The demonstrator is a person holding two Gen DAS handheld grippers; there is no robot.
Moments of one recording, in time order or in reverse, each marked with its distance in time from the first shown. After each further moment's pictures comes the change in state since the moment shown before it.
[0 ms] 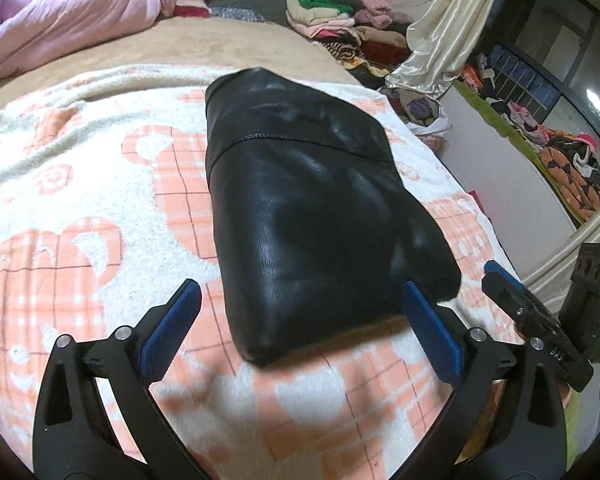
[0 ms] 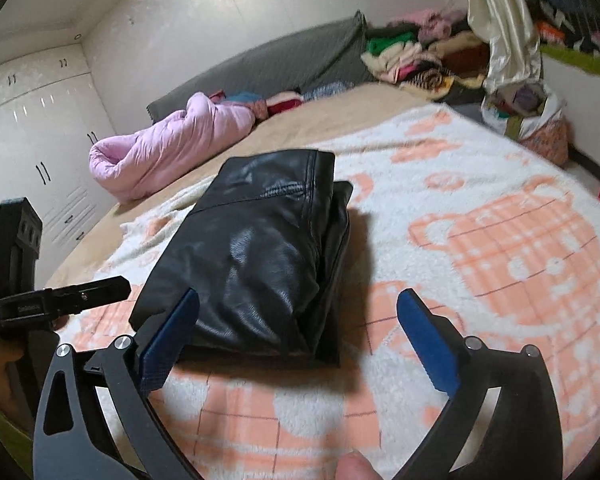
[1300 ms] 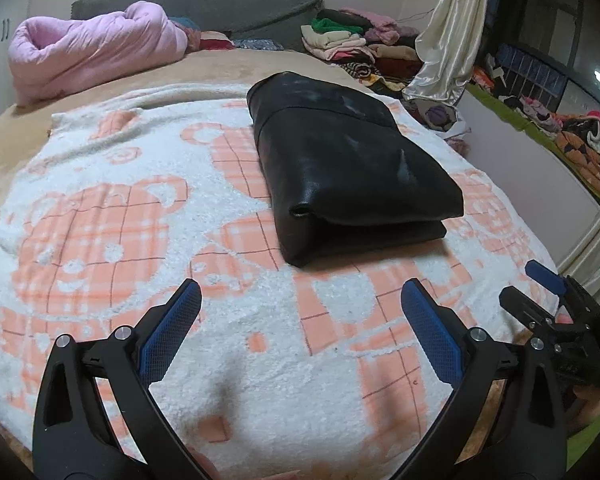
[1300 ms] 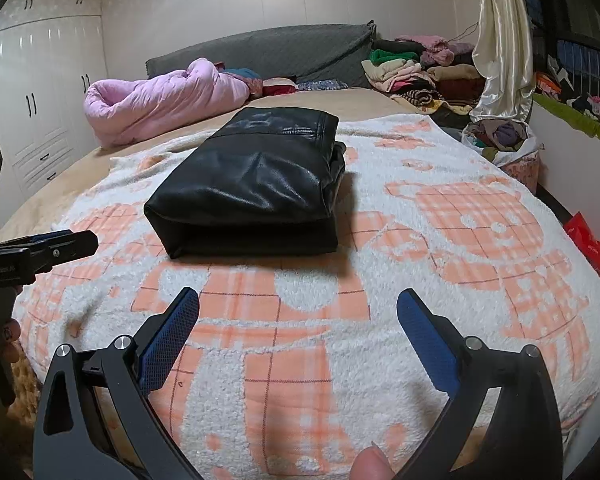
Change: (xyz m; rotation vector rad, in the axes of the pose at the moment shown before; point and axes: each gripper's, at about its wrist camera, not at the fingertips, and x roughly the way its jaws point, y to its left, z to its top) left arm -0.052 -0.008 -0.090 0.052 -0.109 0.134; right arm -0.052 0.045 -0.082 -0.185 0.043 -0.153
